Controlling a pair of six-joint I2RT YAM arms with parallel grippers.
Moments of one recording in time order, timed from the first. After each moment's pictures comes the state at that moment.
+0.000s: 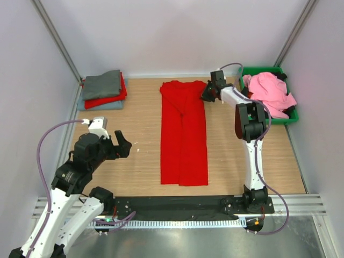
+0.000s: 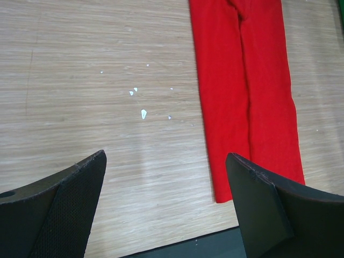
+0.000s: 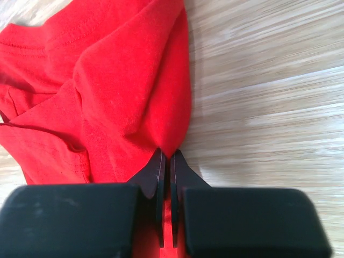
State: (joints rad) left arm -0.41 0.56 0.84 -0.80 -0.10 -0.41; right arm 0.21 2.40 1.91 -0.33 -0.09 0.64
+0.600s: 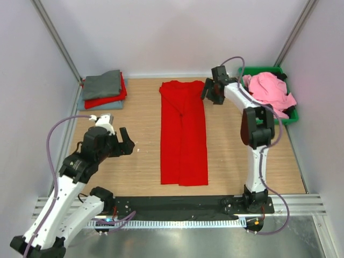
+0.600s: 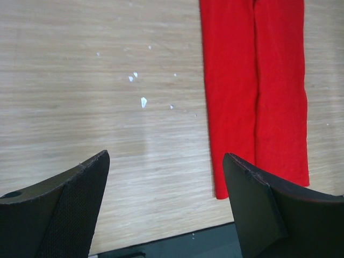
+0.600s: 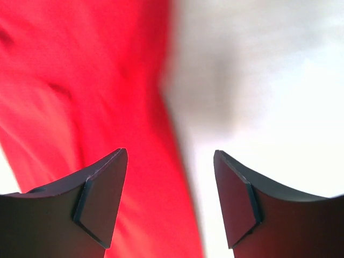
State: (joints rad) left arm -0.41 0.64 0.84 -0.80 -0.09 -0.43; right arm 0.22 2.29 1.95 -0.56 0.00 0.50
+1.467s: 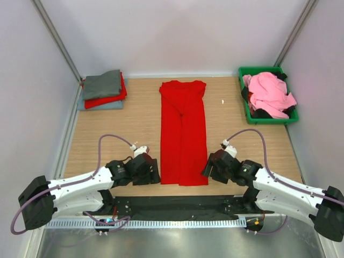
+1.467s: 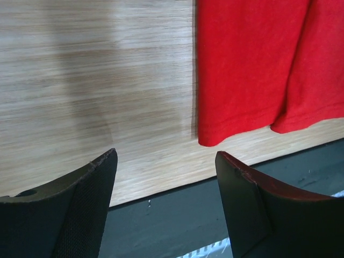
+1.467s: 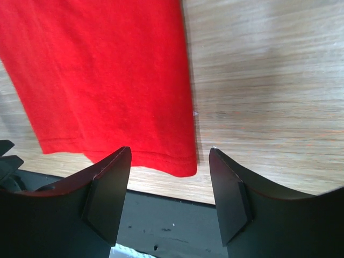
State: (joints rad) left arm -0.99 0.98 0.48 -0.53 -0.13 -1.00; right arm 0.88 0.83 0.44 -0.60 0.16 1.13
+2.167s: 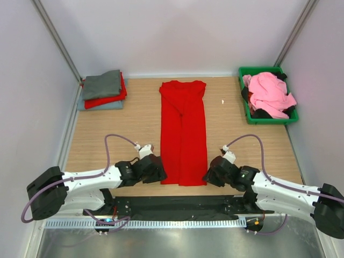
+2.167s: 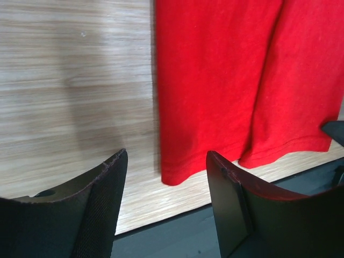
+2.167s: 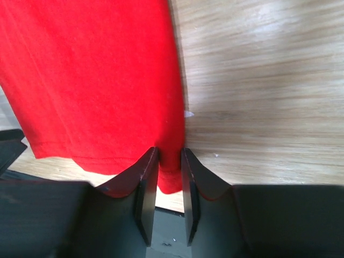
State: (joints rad) left arm -1.06 1.14 0.46 -0.29 -0.22 -1.12; right arm 0.95 0.86 0.31 -0.43 0.17 1.25
